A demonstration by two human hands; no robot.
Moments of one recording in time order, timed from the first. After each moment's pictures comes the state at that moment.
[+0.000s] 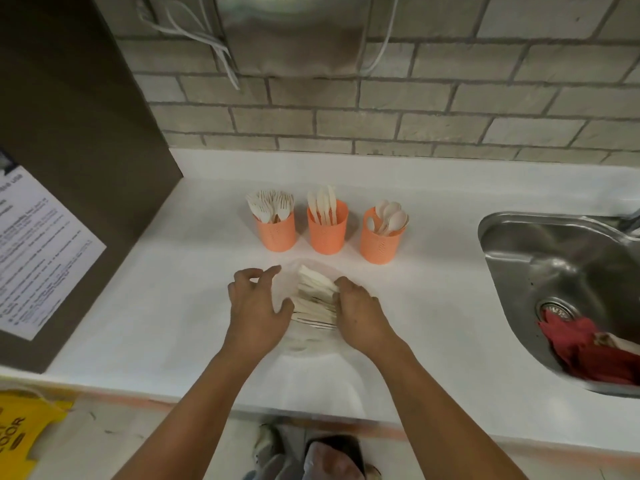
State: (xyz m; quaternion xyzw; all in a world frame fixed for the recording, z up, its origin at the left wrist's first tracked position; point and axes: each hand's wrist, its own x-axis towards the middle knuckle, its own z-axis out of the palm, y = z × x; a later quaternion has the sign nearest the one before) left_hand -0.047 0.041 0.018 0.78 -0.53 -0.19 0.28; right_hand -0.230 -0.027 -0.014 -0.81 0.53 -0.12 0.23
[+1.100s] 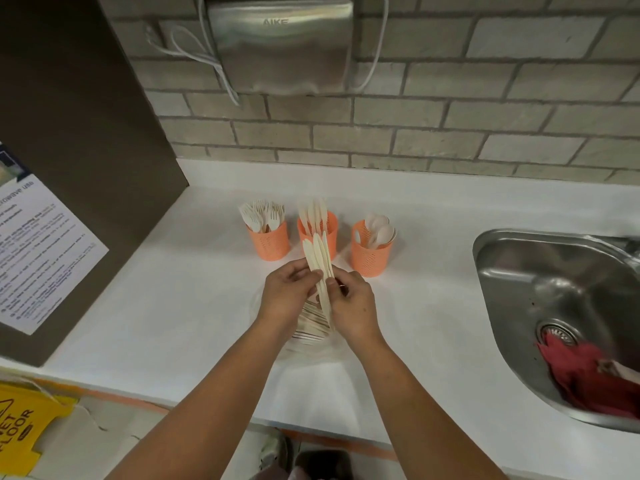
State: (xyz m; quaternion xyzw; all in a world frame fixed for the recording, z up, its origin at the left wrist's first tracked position) left_hand -0.128 -0.015 0.045 0.59 -0.26 -0.49 0.59; right_hand -0.245 -0.045 0.008 -0.62 0.49 -0.41 0.46
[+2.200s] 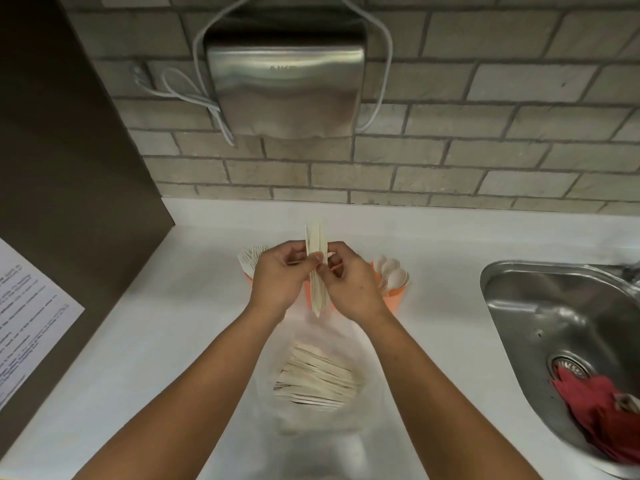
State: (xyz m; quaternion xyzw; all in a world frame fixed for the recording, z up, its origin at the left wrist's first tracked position) left_hand -0.060 -0.110 0.090 0.59 -0.42 -0.39 0.57; right_hand -0.195 -0.142 0.073 -0.69 0.46 -0.40 0.39
